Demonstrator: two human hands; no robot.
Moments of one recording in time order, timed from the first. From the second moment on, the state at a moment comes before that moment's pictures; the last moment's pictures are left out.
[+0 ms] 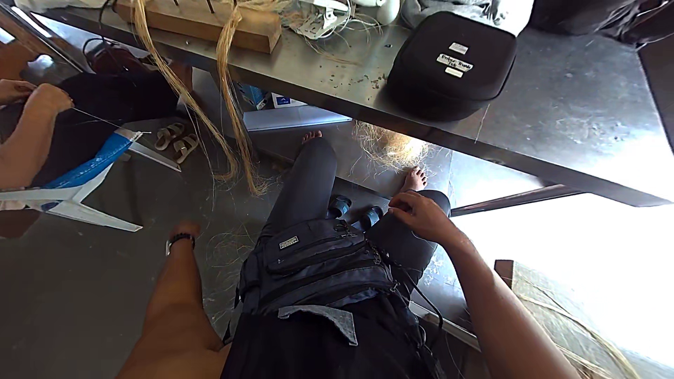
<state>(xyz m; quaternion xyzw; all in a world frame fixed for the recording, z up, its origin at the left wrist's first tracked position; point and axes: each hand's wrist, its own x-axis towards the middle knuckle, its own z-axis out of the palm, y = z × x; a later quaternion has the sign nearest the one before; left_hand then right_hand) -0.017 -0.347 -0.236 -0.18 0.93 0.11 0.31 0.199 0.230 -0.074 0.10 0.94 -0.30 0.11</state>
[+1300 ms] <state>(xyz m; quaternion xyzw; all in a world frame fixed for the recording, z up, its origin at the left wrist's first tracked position) 0.011 0.035 -0.083 0.39 0.92 0.08 0.01 0.186 0.221 -0.104 0.26 0.96 0.01 -0.05</state>
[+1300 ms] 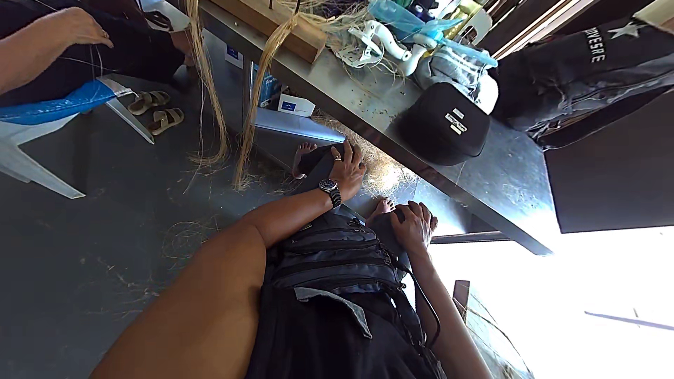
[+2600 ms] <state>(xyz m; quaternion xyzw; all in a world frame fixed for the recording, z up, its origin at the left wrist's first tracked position) 0.038 0.068 -0.118 0.64 0.77 0.01 0.03 0.209 0.148 -0.123 0.21 0.98 -0.01 0.05</state>
